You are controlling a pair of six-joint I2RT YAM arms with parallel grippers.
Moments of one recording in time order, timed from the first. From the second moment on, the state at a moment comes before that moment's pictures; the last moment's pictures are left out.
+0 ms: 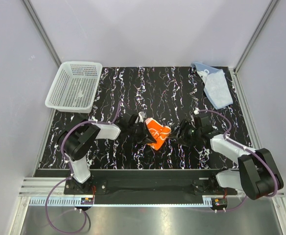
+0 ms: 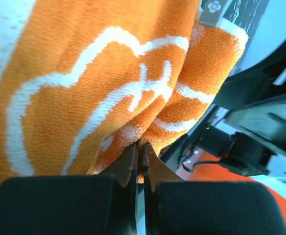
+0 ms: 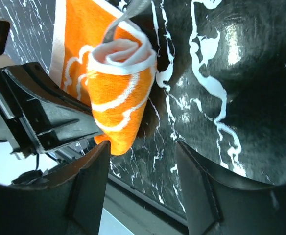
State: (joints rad) left arm -0.67 1.79 0.78 0.21 0.59 -1.02; right arm 0.33 1.24 0.51 -0.12 -0.41 0.86
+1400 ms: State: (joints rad) left arm -0.62 1.71 1.00 -0.22 0.41 -0.75; right arm 0.47 1.57 0.75 -0.10 -0.34 0.93
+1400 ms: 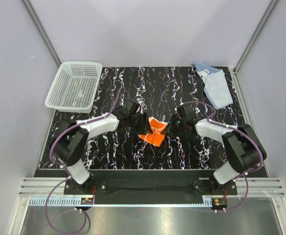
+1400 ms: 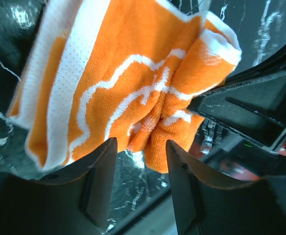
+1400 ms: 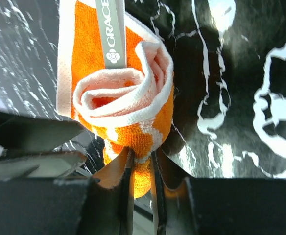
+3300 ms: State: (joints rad) left arm -1.09 1.86 1.11 -0.22 -0.34 -0.53; right arm 0.48 1.67 0.96 -0.38 -0.31 0.80
